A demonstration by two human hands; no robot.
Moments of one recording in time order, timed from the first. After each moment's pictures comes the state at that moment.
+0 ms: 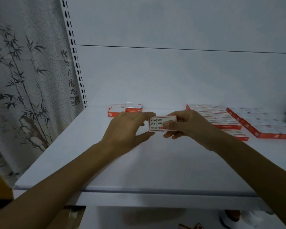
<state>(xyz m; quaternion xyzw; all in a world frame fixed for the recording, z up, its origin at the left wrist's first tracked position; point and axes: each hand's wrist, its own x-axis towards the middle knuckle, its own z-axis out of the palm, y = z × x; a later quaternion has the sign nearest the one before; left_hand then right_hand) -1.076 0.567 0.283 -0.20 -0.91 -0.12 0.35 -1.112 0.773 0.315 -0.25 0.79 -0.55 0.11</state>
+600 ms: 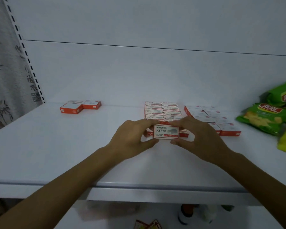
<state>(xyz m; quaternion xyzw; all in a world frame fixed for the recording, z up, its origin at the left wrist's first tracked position) -1.105 0.750 0.266 -0.24 -0.92 -0.22 0.24 -1.125 0.971 0.285 -0.31 0.91 -0.21 -0.18</state>
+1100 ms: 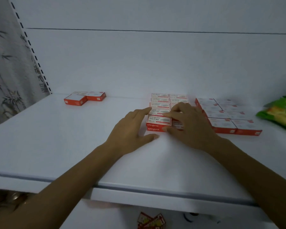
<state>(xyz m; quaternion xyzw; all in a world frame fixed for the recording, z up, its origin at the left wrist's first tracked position) -1.124 0.747 0.248 -0.11 -0.95 -0.24 0.19 -1.184 0.949 0.267 -0.37 0.90 -0.14 -0.21</state>
